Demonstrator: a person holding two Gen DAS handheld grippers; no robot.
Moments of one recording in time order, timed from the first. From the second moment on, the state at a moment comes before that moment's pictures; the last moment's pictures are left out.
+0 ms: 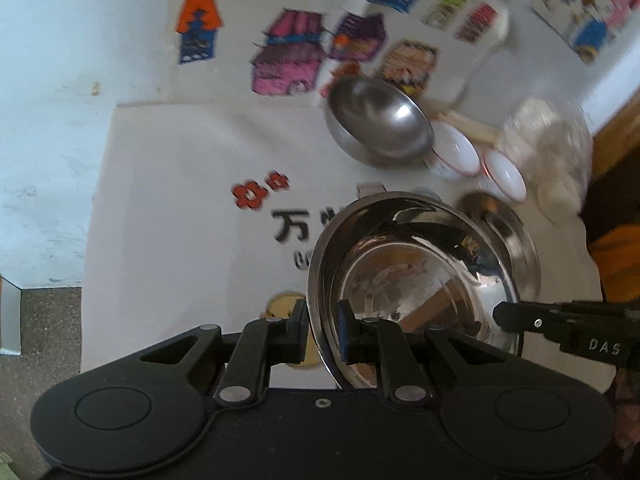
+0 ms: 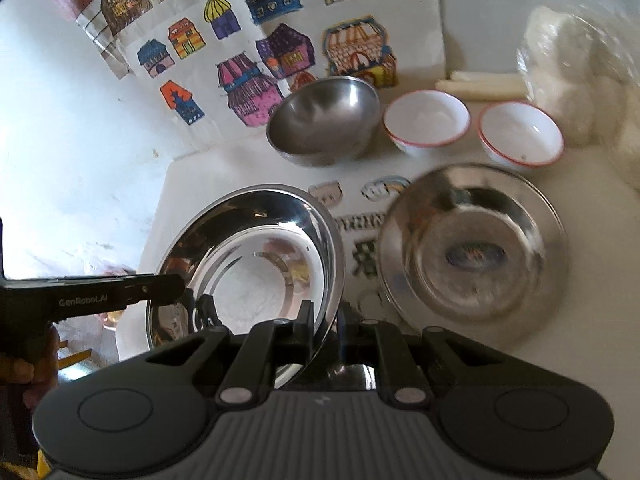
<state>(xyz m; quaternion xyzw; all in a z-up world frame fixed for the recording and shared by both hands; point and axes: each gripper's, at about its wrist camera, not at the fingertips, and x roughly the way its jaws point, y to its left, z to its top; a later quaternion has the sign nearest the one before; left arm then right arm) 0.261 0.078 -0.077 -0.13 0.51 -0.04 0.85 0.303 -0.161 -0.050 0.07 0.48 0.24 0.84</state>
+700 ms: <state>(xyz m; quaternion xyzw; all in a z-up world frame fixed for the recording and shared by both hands) 0.244 0.032 -0.089 -0.04 0.58 -0.05 0.81 0.274 -0.166 -0.067 0.00 0.54 0.25 0.80</state>
